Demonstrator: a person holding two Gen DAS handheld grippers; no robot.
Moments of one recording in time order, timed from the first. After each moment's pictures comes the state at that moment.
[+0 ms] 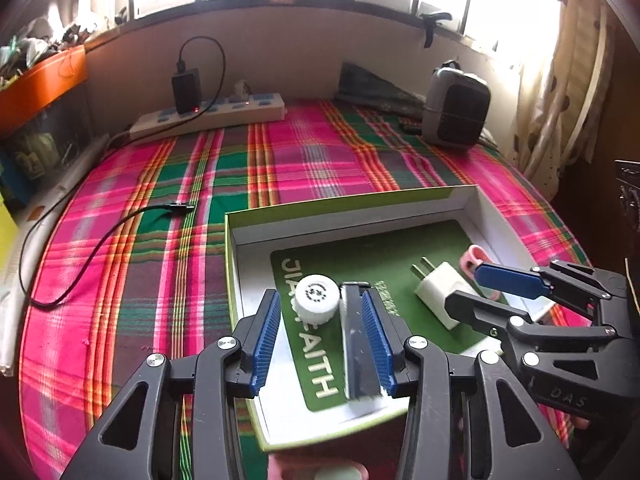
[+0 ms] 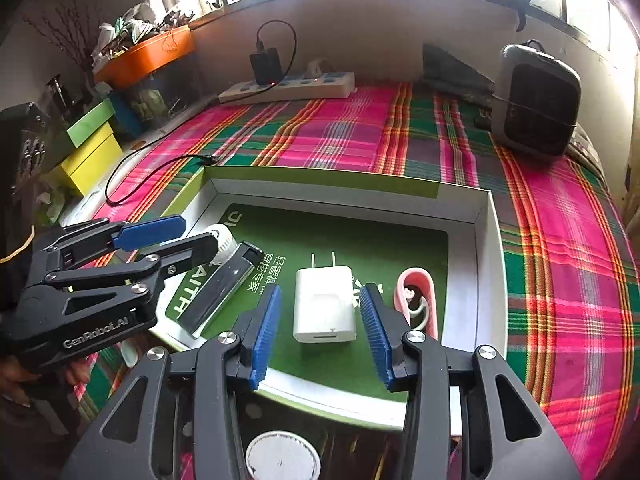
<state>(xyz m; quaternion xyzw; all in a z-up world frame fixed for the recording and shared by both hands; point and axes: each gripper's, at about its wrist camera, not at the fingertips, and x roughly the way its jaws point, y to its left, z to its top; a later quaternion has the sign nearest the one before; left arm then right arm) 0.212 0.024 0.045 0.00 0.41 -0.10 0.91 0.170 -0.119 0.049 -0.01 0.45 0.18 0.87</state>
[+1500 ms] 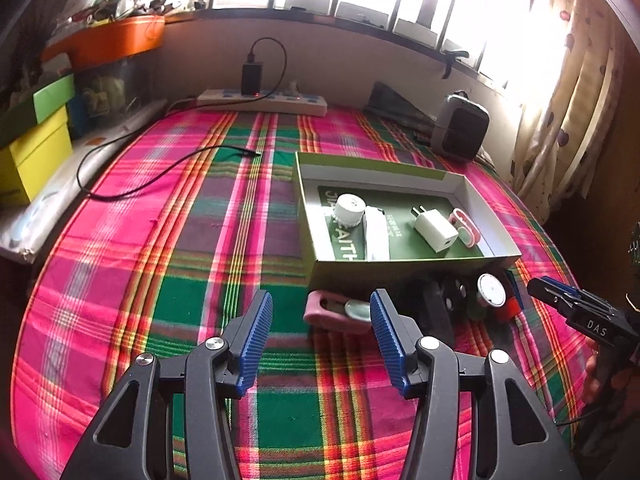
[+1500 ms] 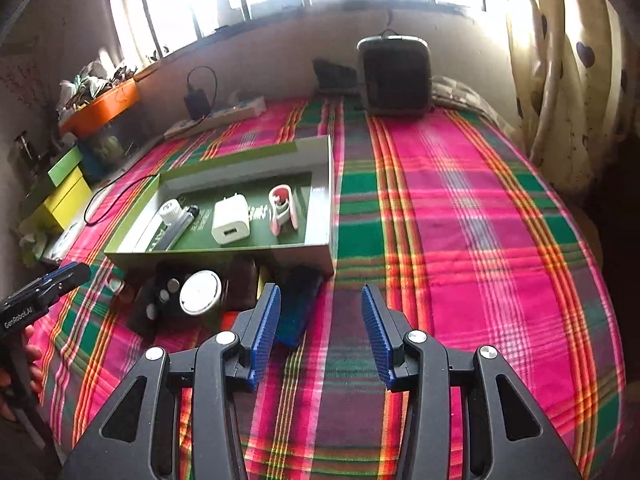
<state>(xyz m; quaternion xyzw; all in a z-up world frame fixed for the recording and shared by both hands) 0.103 0.068 0.043 -0.08 0.39 -0.06 0.92 0.068 -0.201 0.062 0.05 0.42 0.06 0.90</state>
